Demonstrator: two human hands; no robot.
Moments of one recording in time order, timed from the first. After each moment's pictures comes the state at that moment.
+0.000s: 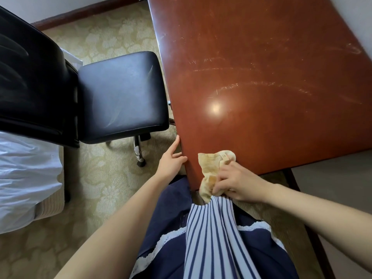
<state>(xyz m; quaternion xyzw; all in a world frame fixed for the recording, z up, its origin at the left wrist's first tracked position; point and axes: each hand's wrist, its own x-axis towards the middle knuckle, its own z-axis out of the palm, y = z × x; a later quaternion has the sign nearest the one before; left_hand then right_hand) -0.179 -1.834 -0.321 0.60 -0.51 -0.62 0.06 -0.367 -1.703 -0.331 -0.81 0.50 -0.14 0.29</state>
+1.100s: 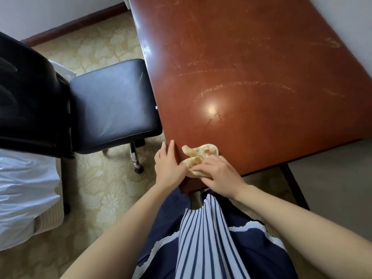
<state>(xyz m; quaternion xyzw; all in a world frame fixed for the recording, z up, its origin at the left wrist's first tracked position) -0.204 -1.815 -0.328 0.59 -0.72 -0.36 -0.03 -0.344 -1.712 -0.344 -0.66 0.65 -0.26 0.26</state>
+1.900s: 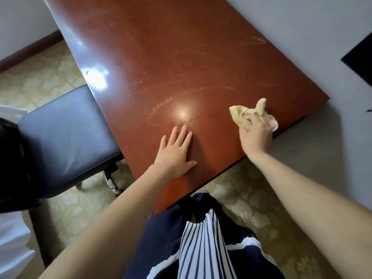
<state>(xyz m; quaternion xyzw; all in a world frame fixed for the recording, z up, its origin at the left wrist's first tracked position) -0.323 -1.828 -0.317 0.22 -0.94 -0.13 -0.23 -0.502 -1.683 -0.344 -0.18 0.93 -0.32 0.03</state>
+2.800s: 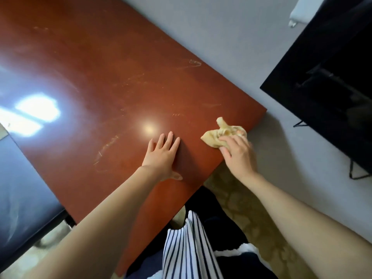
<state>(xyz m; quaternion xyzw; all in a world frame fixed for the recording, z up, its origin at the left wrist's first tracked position) -0.449 -1.827 -0.316 0.07 -0.96 -0.04 -0.28 -0.549 -1.616 -0.340 -0.28 0.93 -0.22 -0.01</state>
